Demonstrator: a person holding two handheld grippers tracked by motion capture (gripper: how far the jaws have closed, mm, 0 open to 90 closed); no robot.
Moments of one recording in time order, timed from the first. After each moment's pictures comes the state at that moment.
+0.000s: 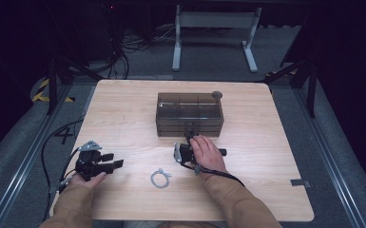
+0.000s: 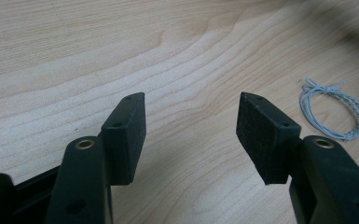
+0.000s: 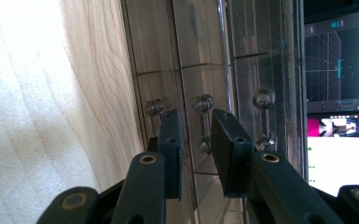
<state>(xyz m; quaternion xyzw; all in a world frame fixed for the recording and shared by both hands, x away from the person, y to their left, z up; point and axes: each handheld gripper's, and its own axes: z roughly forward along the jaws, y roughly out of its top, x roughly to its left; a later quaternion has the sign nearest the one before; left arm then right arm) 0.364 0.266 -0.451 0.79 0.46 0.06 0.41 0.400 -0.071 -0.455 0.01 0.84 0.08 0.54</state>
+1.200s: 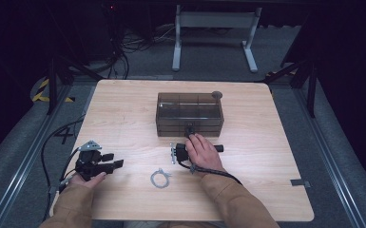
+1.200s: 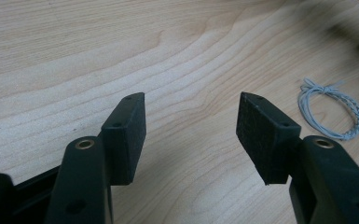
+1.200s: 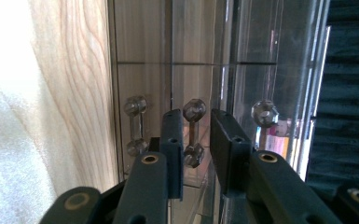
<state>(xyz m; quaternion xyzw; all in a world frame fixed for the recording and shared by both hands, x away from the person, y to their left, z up) 0.364 0.266 -0.451 0.79 0.46 0.06 0.41 0.411 -0.060 -0.471 -0.03 0.81 0.01 0.59</state>
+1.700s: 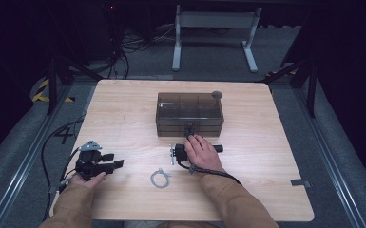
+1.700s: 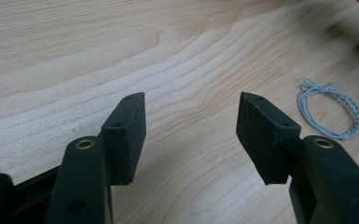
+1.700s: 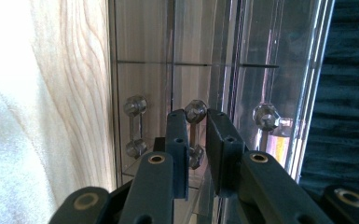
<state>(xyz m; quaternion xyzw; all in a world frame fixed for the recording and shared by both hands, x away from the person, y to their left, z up) 0.364 0.266 -0.451 0.79 0.46 0.06 0.41 0.410 -0.058 -0.474 -0.03 0.80 0.00 0.60</state>
